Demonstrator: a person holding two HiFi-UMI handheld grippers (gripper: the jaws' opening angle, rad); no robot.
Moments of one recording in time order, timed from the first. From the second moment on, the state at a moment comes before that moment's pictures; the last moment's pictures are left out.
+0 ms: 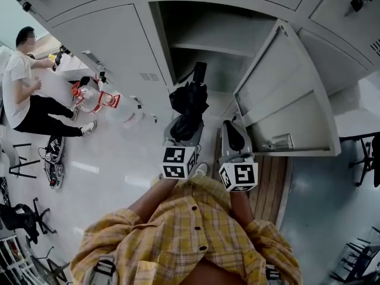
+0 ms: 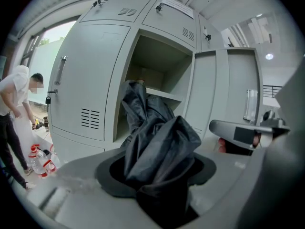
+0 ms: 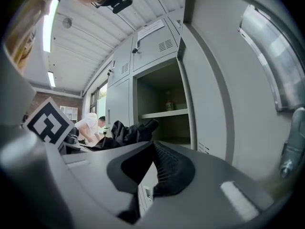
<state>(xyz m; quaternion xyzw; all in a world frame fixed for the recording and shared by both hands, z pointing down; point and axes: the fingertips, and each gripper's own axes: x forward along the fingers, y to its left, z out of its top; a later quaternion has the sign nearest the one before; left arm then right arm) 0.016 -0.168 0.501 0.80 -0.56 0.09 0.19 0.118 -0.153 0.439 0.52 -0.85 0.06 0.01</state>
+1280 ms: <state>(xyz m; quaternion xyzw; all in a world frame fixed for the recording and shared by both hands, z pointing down) 0.021 -0.278 0.511 0.81 -0.54 0.11 0.21 0.116 -0.226 0.451 0.54 -0.84 0.08 0.02</state>
